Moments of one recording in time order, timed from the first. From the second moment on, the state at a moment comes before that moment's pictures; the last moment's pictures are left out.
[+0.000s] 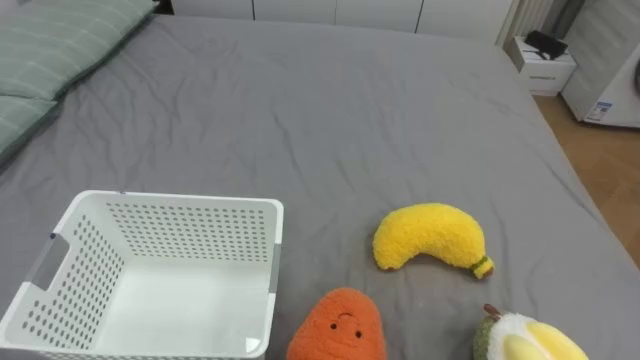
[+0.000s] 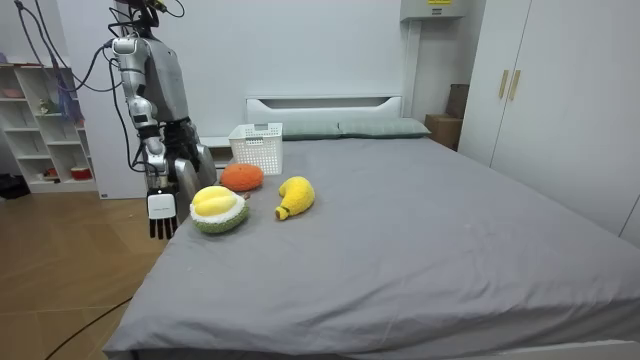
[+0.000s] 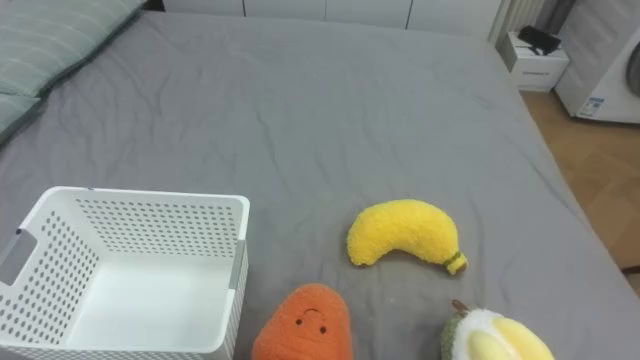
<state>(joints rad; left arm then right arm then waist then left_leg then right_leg) 0.22 0.16 0.14 1.12 0.17 0.25 0.08 0.08 -0.22 0.10 1.33 -0.24 0.26 0.11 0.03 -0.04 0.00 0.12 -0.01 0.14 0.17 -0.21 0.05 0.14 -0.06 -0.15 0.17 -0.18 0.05</state>
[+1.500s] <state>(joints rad) 0.24 0.25 0.31 1.08 0.13 0.18 0.13 0.06 -0.42 -0.46 0.84 0.34 0.18 -0.34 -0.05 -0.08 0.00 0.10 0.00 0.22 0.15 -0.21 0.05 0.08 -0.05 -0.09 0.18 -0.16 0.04</state>
